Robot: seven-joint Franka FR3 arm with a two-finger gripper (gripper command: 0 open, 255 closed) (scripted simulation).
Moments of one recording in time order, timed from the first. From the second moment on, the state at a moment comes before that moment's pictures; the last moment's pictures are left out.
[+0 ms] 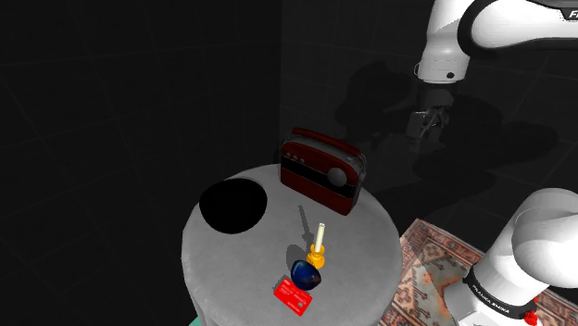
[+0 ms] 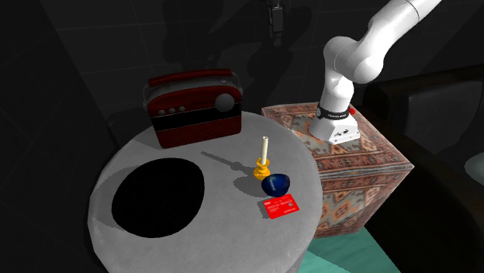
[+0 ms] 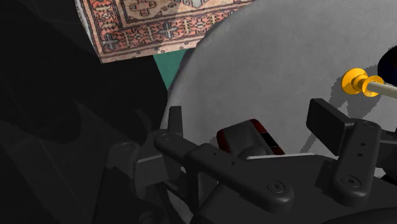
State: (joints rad) arm 0.01 -0.76 0.00 -2.39 -0.01 1.49 0.14
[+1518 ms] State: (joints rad) arm 0.17 -0.27 0.18 -2.49 0.40 2.05 0.34
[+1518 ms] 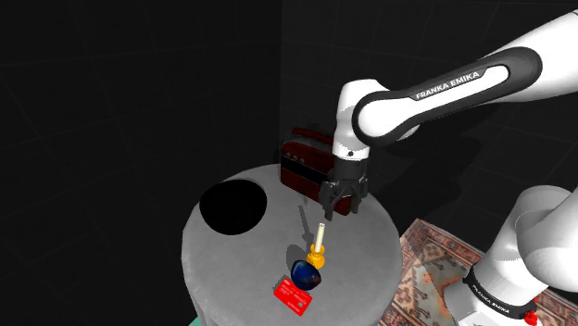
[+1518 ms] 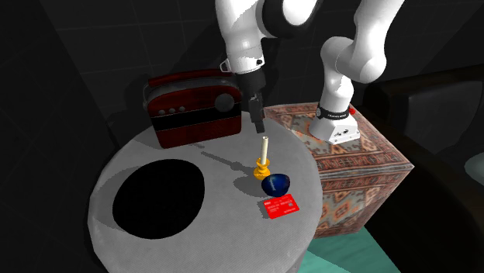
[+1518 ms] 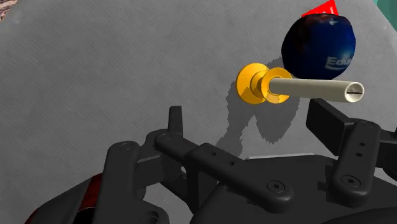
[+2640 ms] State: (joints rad) arm 0.24 0.00 0.25 -2.44 0.54 2.29 0.33
